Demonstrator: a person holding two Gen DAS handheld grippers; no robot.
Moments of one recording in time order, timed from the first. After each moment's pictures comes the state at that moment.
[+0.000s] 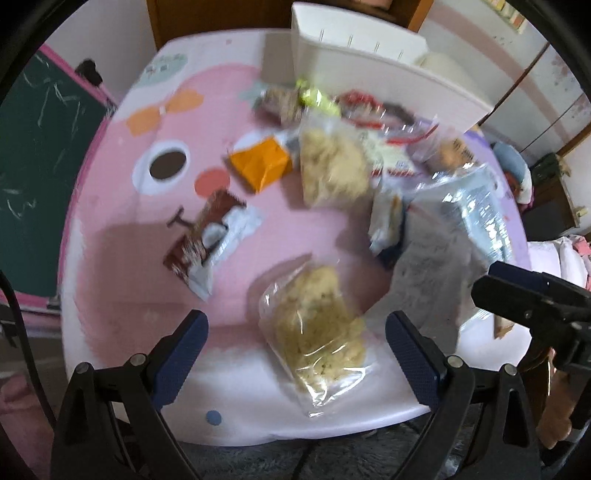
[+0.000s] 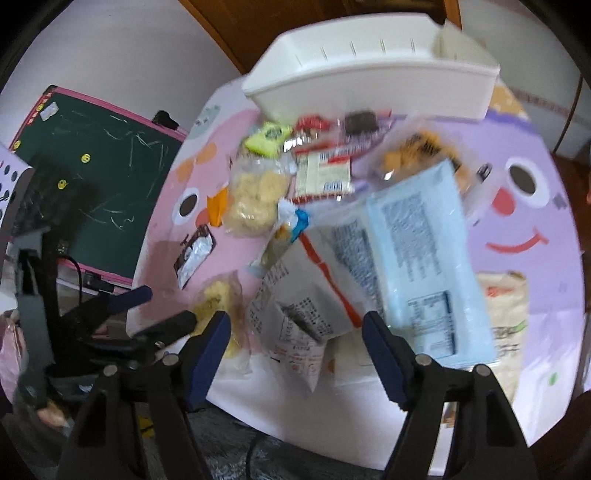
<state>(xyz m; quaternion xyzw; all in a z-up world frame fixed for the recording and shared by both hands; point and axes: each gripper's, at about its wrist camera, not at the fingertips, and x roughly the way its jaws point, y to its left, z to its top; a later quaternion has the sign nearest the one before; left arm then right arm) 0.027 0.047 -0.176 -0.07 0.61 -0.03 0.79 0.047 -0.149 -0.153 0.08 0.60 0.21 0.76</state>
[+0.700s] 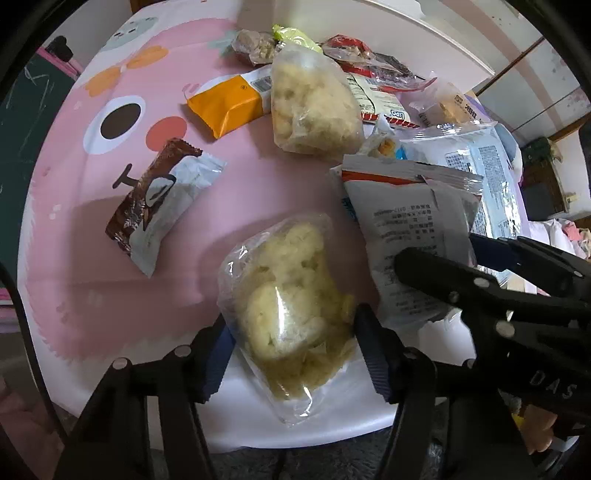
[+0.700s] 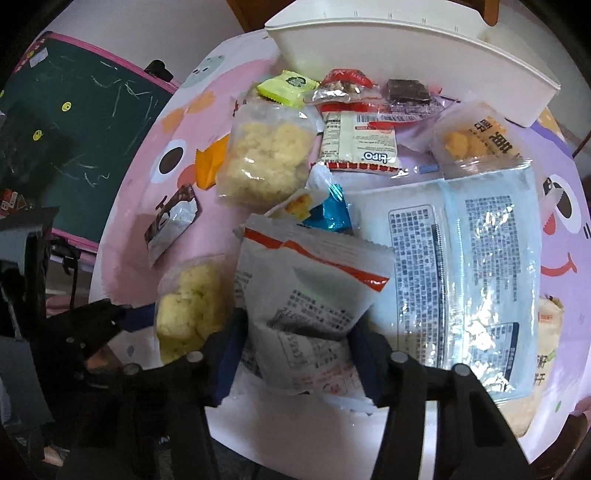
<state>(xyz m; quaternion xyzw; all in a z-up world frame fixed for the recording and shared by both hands) 0.033 0.028 -0.217 -0.08 0.64 -0.07 0.76 0.058 -0.107 -0.182 -0.01 0.62 0.21 0.76</state>
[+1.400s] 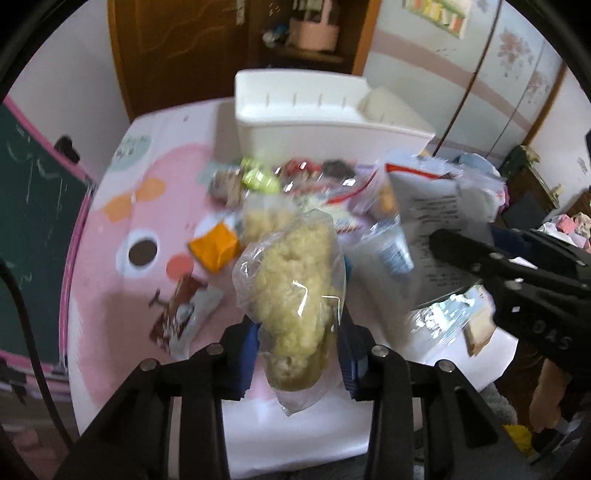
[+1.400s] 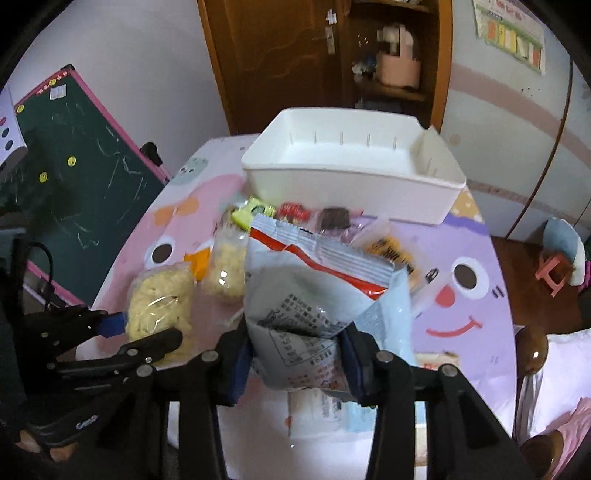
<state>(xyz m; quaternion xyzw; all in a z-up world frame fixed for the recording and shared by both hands) 0.028 0.014 -0.117 -0.02 0.50 -0.09 0.86 0.048 -0.145 -0.095 -0.02 0.46 0.15 0.88</state>
